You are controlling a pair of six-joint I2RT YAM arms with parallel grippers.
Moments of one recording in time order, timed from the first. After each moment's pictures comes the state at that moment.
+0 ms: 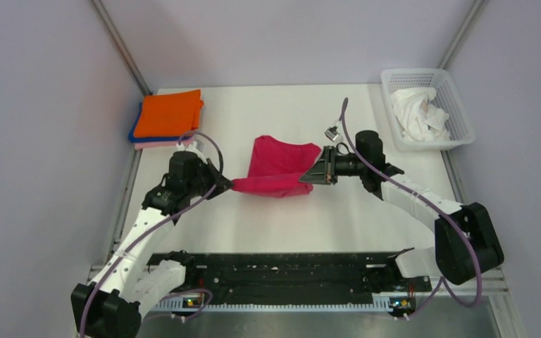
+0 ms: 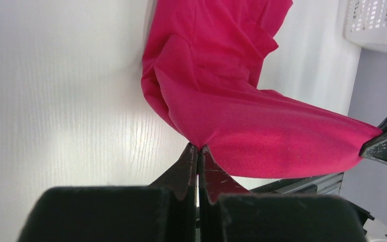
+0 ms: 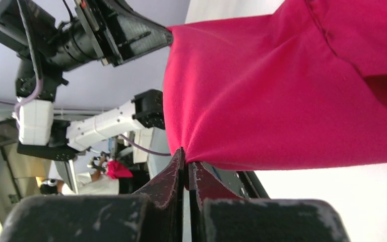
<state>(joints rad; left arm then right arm) -0.28 0.90 0.73 -0.51 0.23 -0.72 0.41 1.31 0.74 0.12 -0.93 0.83</state>
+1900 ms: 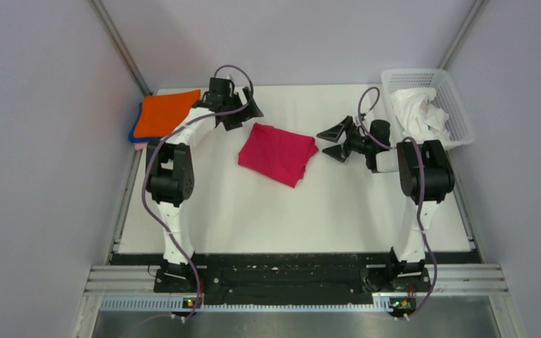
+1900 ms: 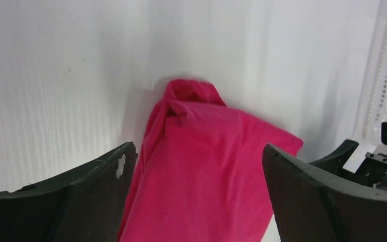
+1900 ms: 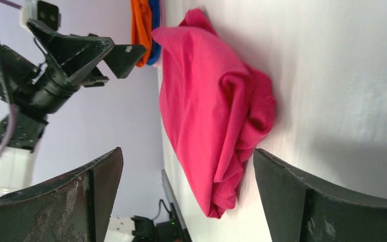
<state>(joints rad) -0.21 2.12 1.76 -0.38 0.23 -0.59 0.07 2.07 0.96 0.79 -0.88 1.17</state>
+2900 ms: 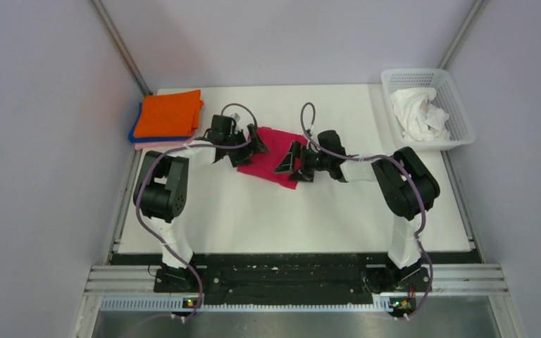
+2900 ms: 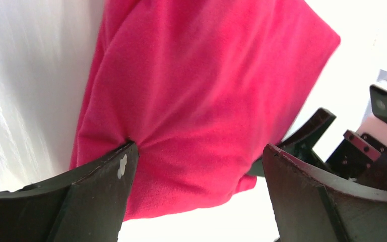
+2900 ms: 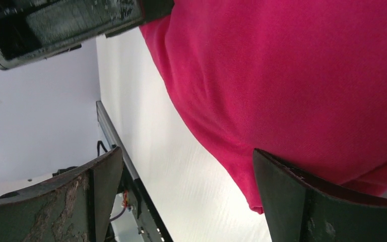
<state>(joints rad) -0.26 1.92 1.20 -0.13 0.41 -0.66 0.49 1.95 0.99 0.34 -0.67 0.81</state>
